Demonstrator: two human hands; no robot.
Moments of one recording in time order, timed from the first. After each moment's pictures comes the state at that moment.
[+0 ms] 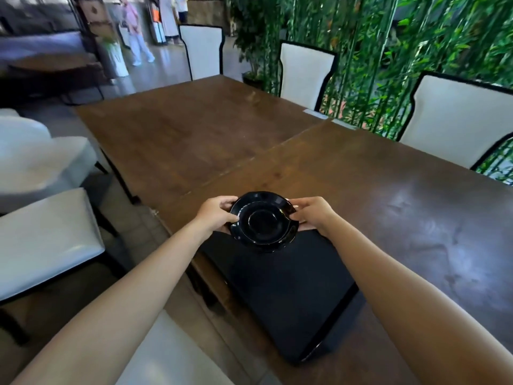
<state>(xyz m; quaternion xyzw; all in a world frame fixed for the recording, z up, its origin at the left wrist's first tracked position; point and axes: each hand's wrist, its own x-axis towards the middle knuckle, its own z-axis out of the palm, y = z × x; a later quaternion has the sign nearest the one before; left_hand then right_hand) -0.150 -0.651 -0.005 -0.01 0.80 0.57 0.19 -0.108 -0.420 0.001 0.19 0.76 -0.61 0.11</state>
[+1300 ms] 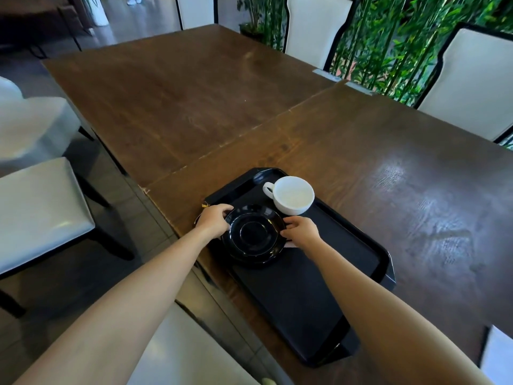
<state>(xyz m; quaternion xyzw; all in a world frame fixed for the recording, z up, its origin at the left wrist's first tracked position) -0.196 -0.668 -0.125 0.03 0.92 0.33 0.22 -0.126 -0.456 -0.129 0.29 0.75 -0.58 0.15</state>
